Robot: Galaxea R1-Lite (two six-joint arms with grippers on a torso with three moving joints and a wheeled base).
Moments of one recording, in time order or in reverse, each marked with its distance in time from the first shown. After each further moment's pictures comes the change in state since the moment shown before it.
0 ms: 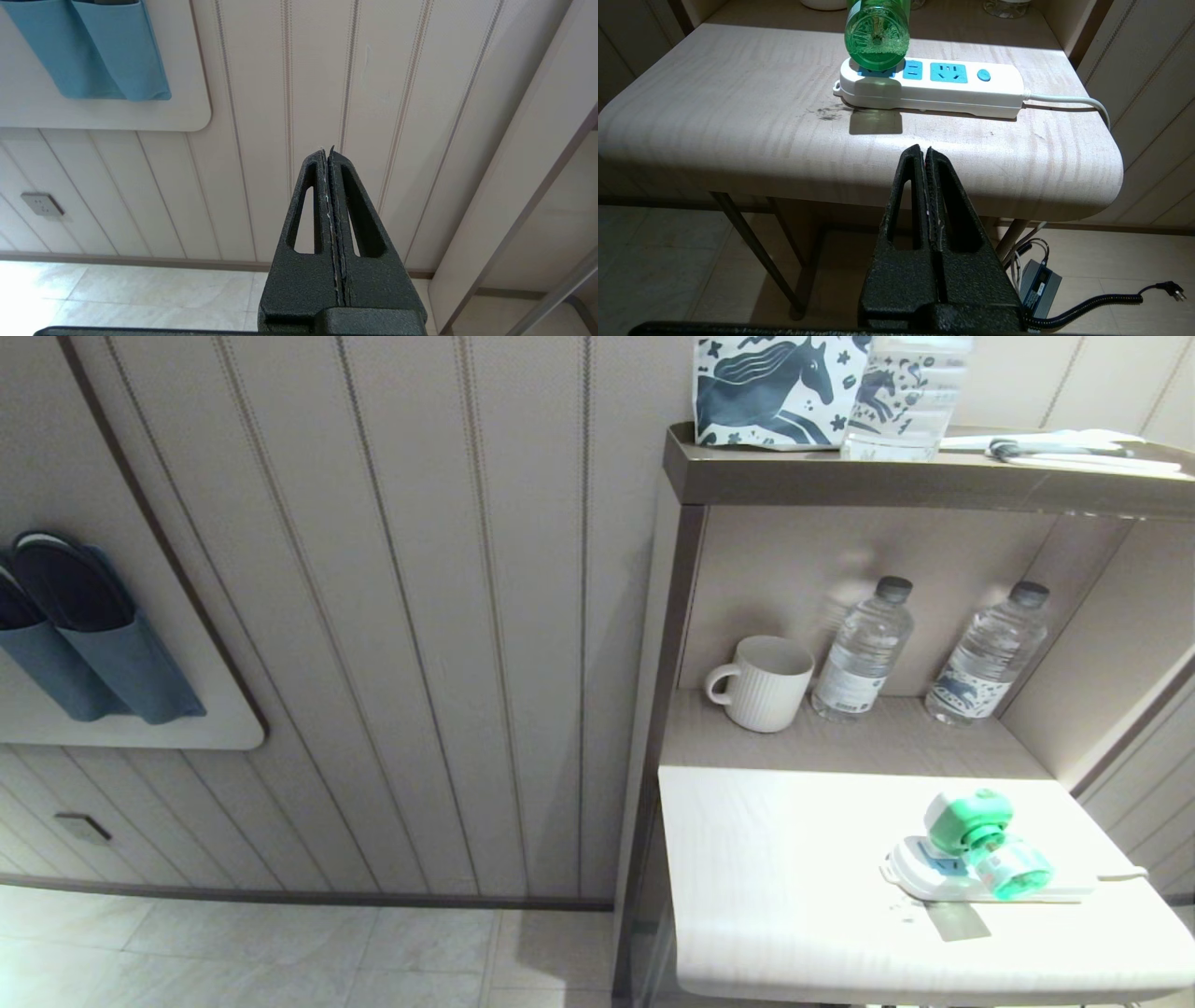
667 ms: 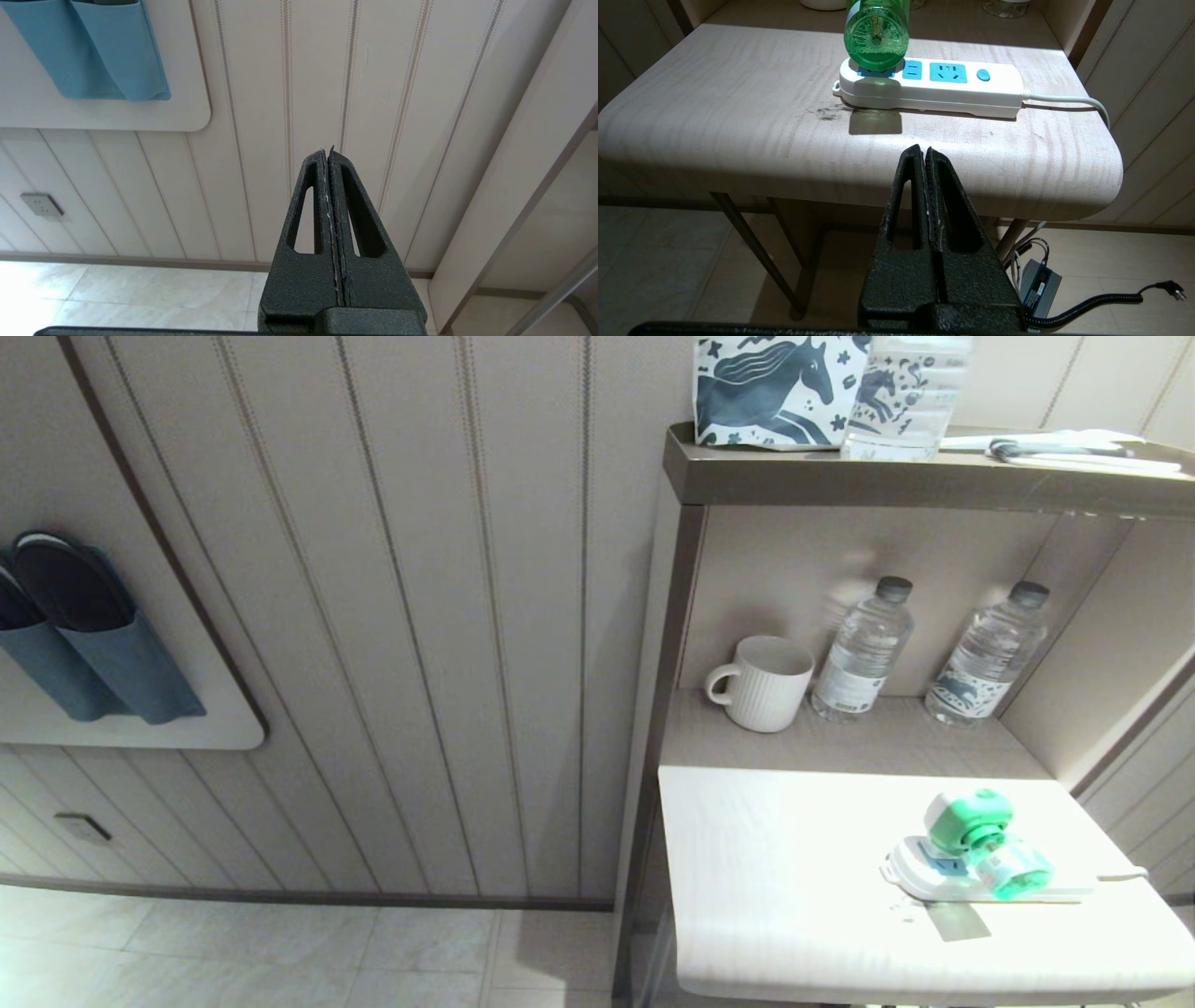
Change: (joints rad) left arm 0.000 0.000 0.000 -0.001 -0.001 0.000; right arm 0.000 0.000 0.000 0.000 -0.002 0.001
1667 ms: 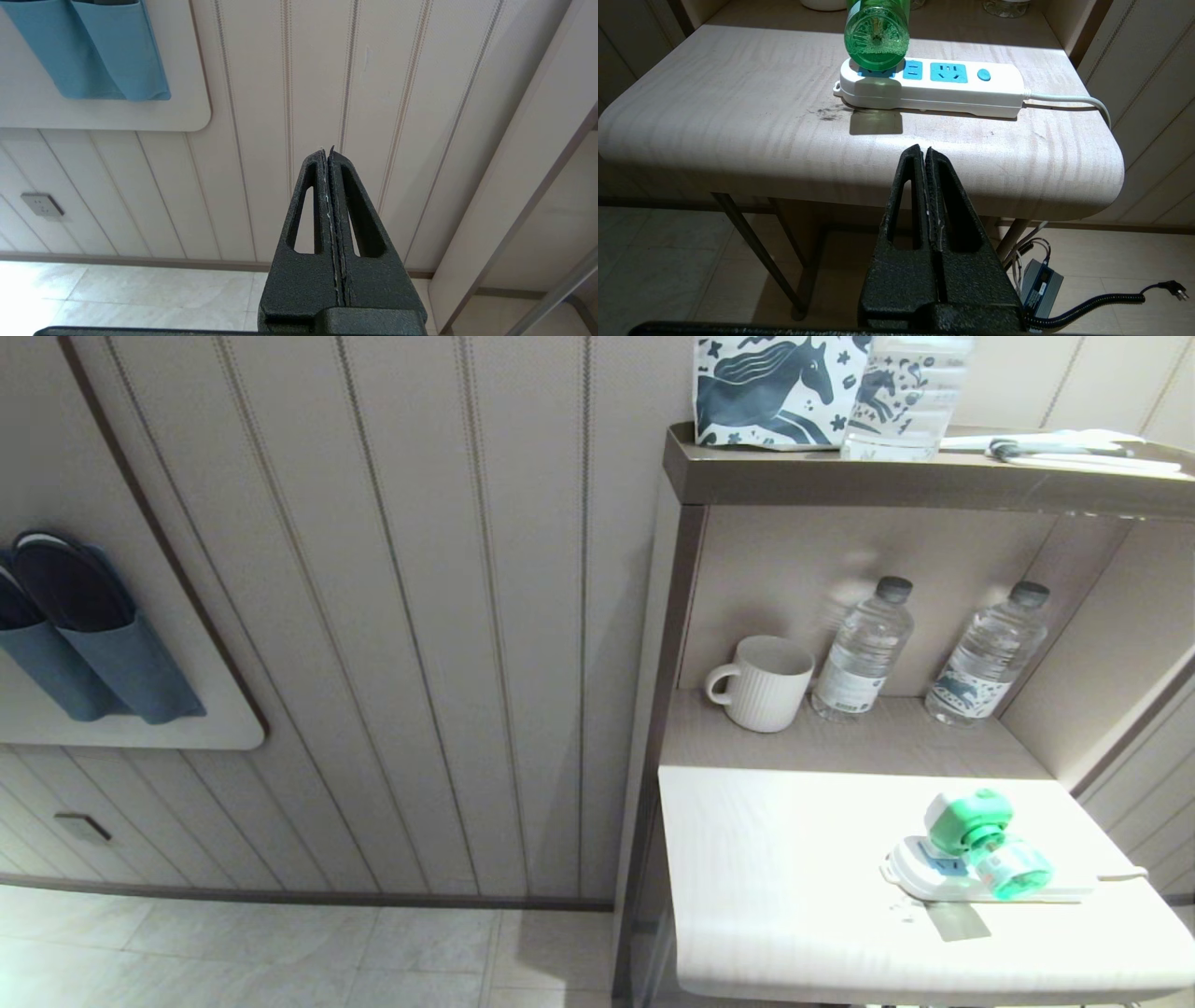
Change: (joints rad) left arm 0.000 0.000 0.000 0.000 0.000 0.000; right arm 0.001 0.000 0.000 0.000 0.001 0.004
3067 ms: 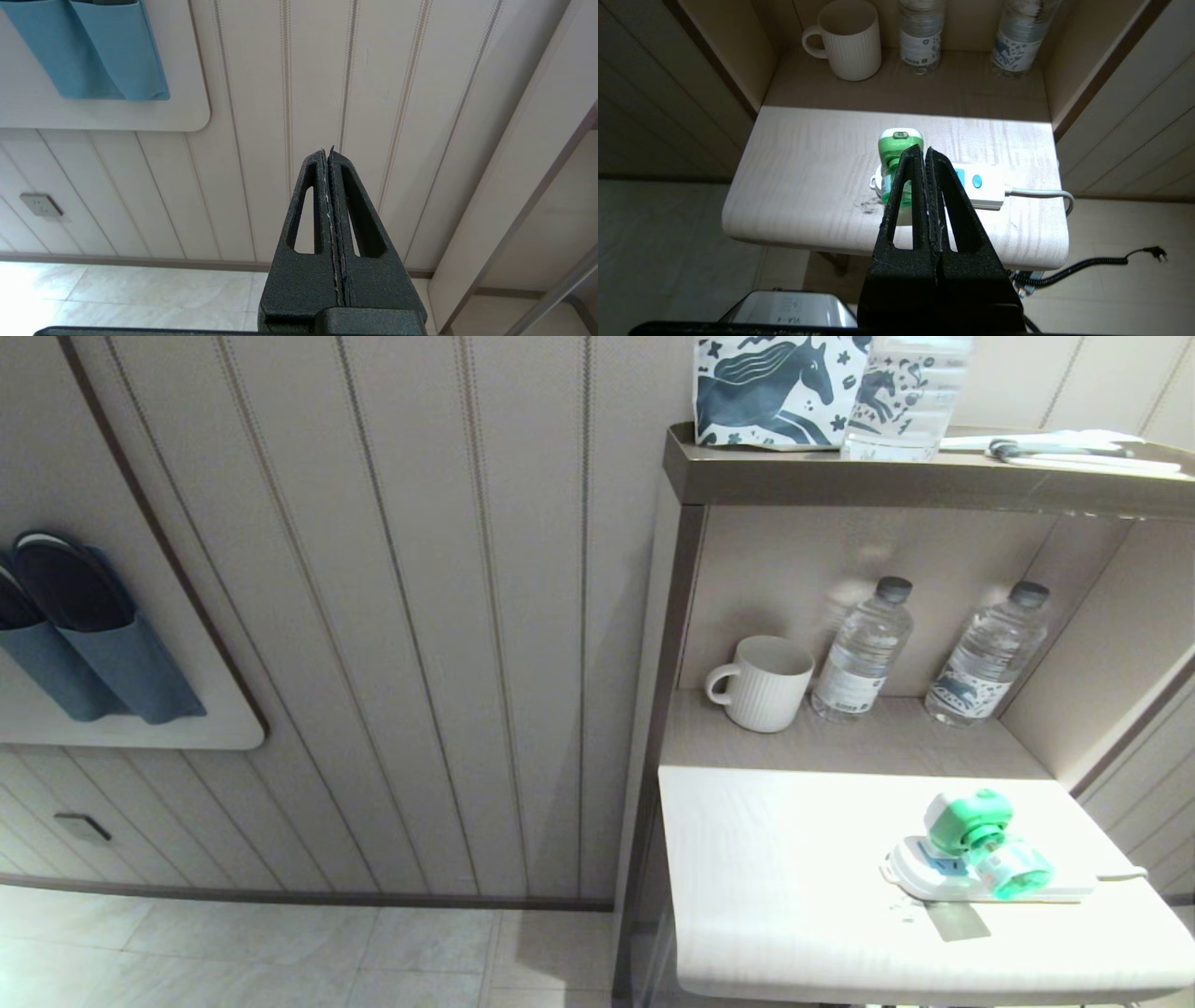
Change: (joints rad) left arm 0.000 0.000 0.000 0.001 0.000 0.000; right arm 0.018 0.716 -1.057 0.514 0.014 0.062
